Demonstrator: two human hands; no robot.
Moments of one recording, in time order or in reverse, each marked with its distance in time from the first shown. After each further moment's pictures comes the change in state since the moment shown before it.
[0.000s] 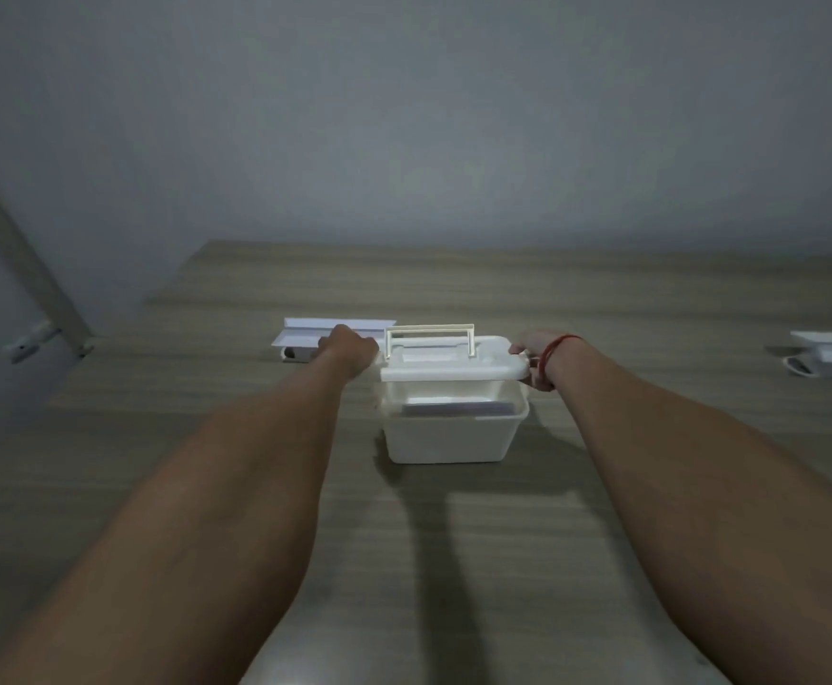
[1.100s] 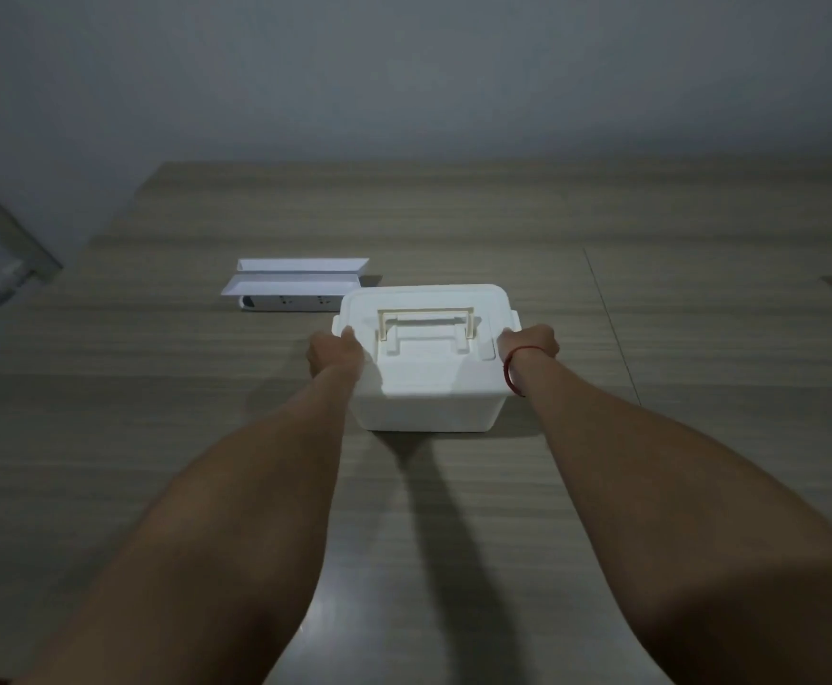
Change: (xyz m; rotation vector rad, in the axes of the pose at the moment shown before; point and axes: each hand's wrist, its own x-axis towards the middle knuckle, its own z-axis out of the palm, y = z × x) left_hand 0.068 -0.014 0.133 -0.308 0.206 -0.265; right_hand 0.114 0.054 0.011 -0.070 0.383 -0.117
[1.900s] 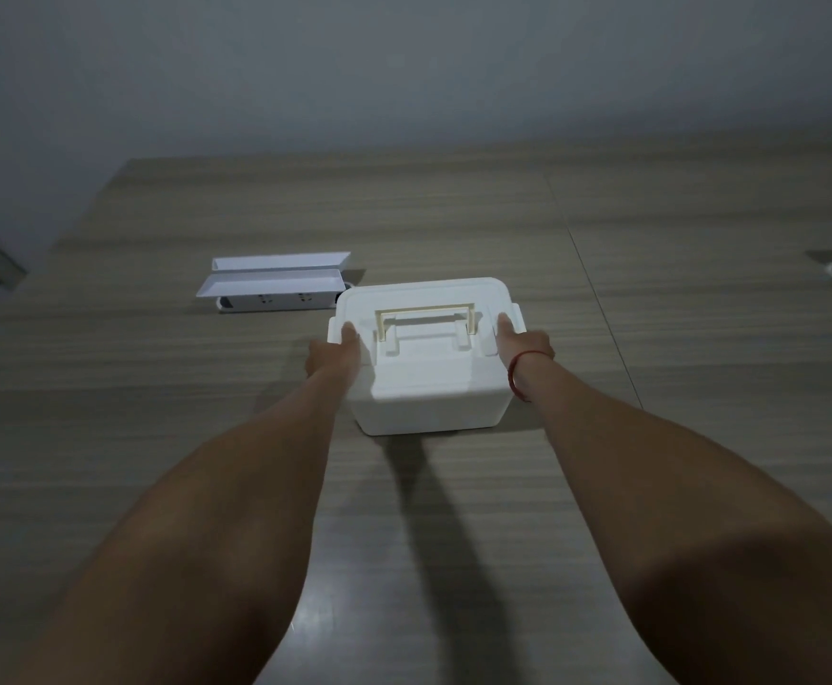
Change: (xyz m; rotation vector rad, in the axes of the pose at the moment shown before) left_hand 0.006 -0.010 0.014 0.014 -0.176 -0.073; right_hand 0.011 0.021 -0.001 0.078 -0.086 0.071
